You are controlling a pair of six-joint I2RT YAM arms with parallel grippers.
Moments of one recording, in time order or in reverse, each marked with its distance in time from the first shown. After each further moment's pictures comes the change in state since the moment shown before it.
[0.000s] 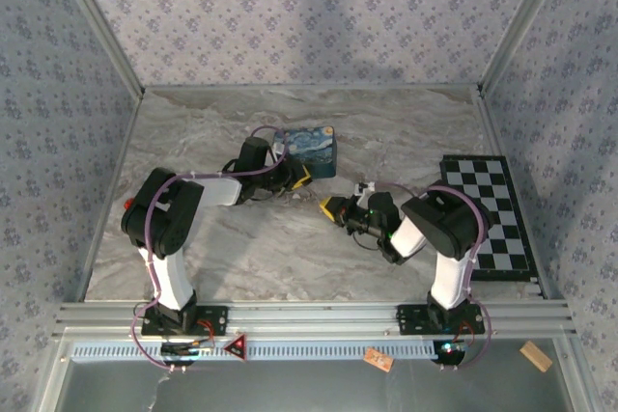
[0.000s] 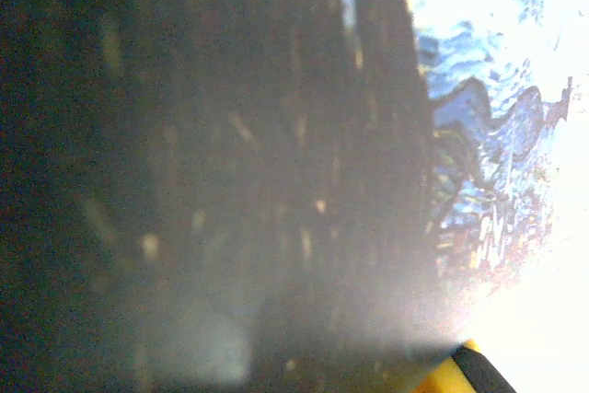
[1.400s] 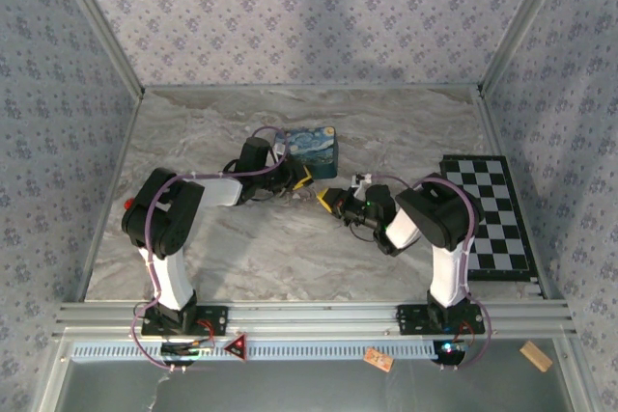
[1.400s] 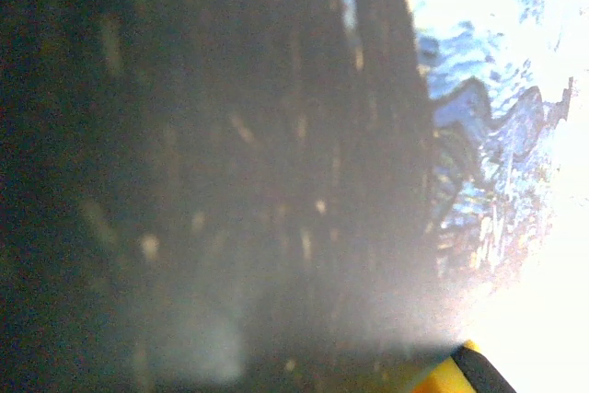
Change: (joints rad) left arm -0.007 0.000 0.000 0.009 0.009 -0.010; right arm -0.032 0.082 0.090 0.026 -0.028 -0.029
